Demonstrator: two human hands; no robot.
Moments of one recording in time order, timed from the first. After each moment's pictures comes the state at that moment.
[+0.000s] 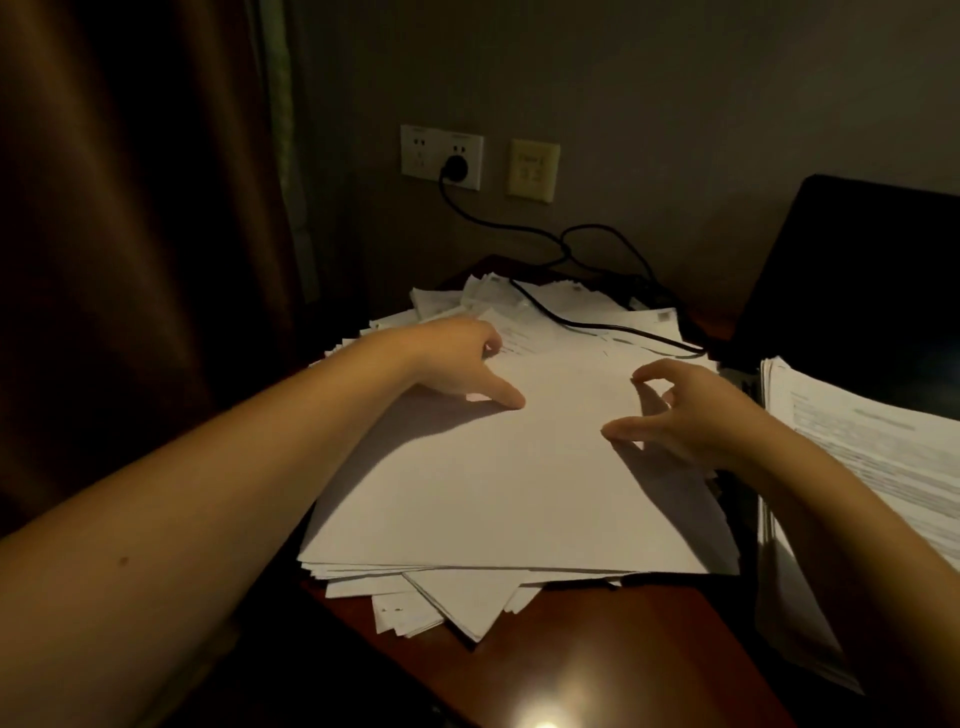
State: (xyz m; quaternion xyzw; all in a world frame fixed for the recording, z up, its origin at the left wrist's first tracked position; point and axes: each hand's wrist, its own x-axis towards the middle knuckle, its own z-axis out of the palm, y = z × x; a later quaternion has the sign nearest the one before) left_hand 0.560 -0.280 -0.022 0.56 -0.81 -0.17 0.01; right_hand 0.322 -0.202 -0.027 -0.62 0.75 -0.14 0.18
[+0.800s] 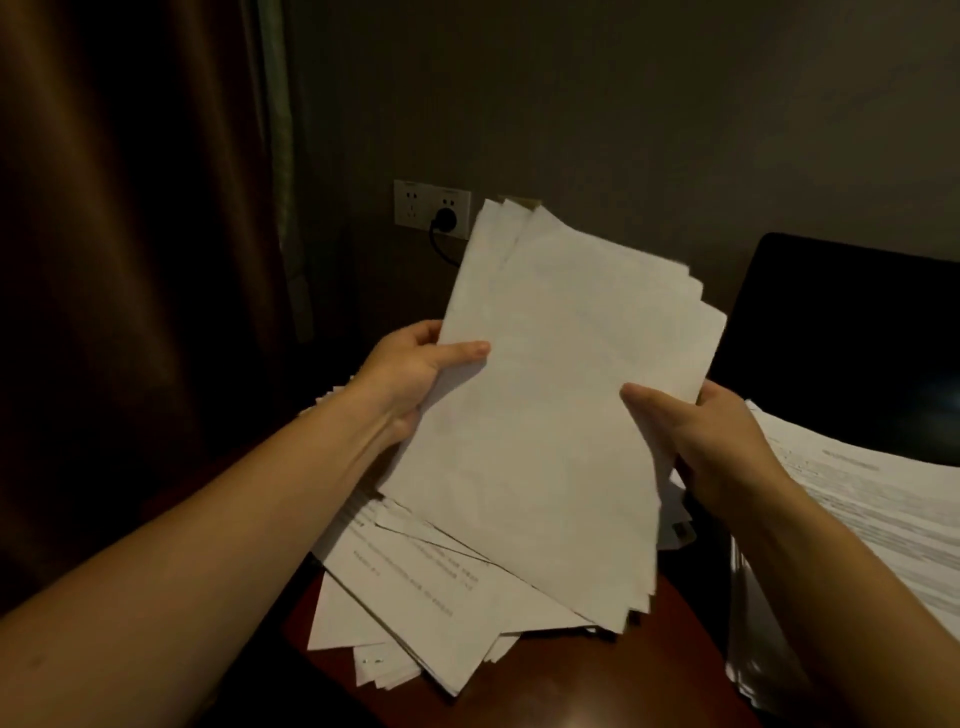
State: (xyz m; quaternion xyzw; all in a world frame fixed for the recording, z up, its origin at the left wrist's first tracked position) left_hand 0.560 -0.255 -0.009 0.45 -0.46 -0.56 0.52; right_hand 0.311 -0.212 -0.031 -0.45 0.62 -0.57 0.30
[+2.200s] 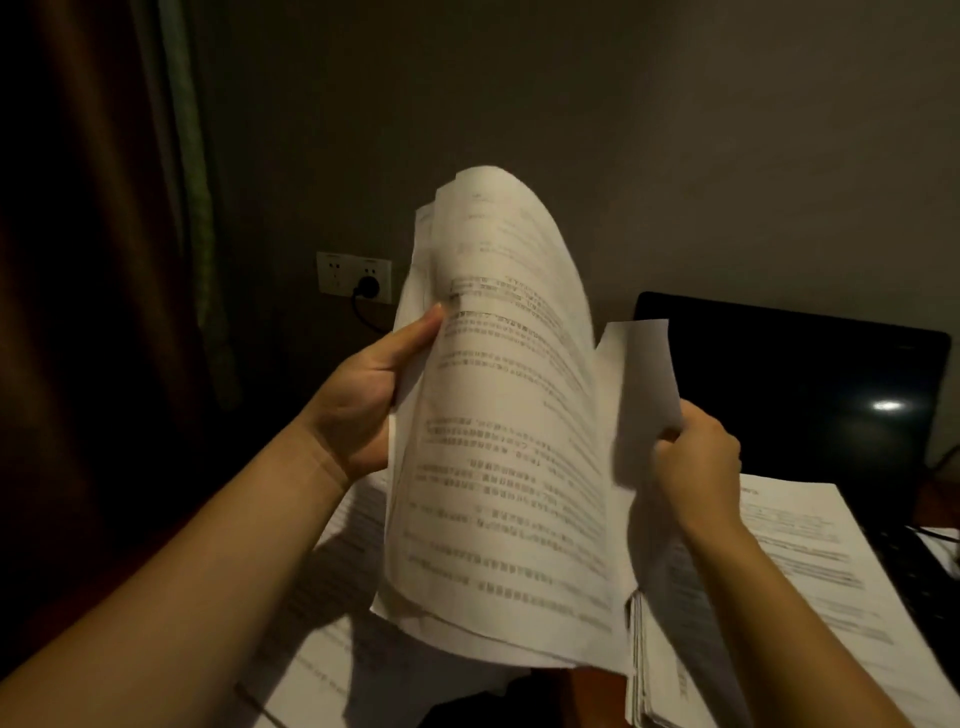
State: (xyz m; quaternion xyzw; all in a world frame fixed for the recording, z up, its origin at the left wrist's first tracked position) left_hand 0.513 -0.236 0.052 0.10 -0.46 -0.77 0.42; right_hand 0.252 -0.185 -0.001 -0.45 0.74 -0.49 0.01
